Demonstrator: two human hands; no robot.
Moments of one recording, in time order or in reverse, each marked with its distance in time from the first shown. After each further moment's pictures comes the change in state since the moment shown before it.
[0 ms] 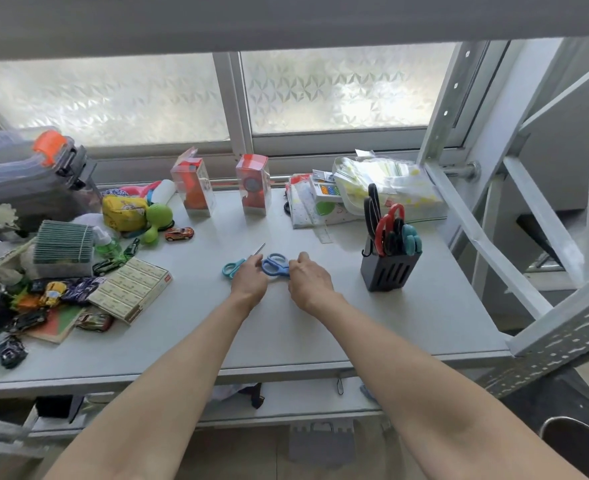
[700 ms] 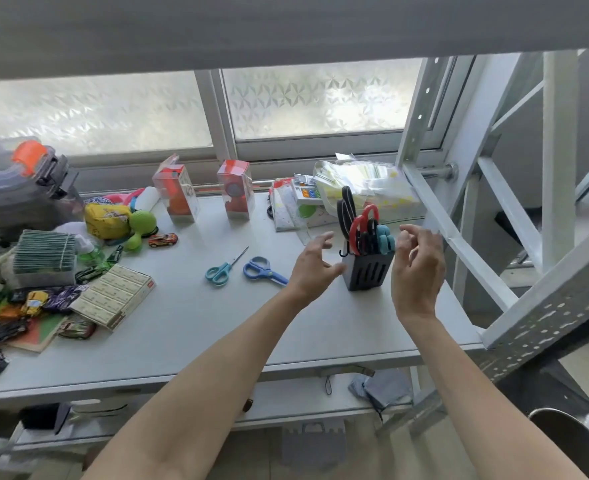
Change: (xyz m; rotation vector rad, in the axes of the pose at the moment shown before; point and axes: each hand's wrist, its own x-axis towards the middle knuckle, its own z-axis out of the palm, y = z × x) left_hand -0.055 0.094 0.084 0.009 -0.190 0.444; right_hand -0.087 0.127 -0.075 0.529 1.021 0.278
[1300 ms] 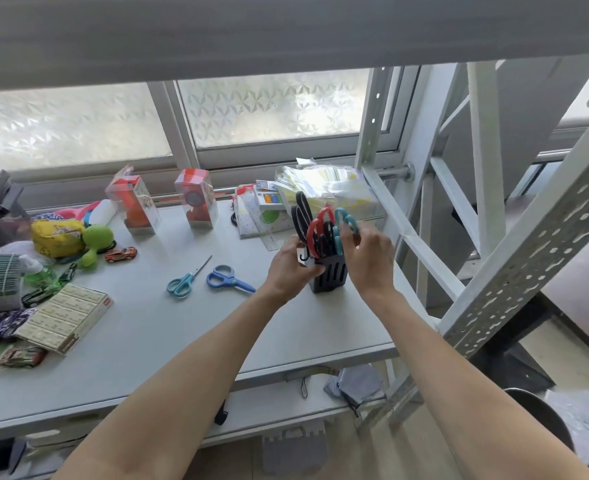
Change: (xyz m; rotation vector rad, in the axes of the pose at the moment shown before) left_hand 0.011 0.019 0.019 -0.011 -0.026 0.010; right_hand 0.028 0.008 0.003 -0.141 -0.182 -0.154
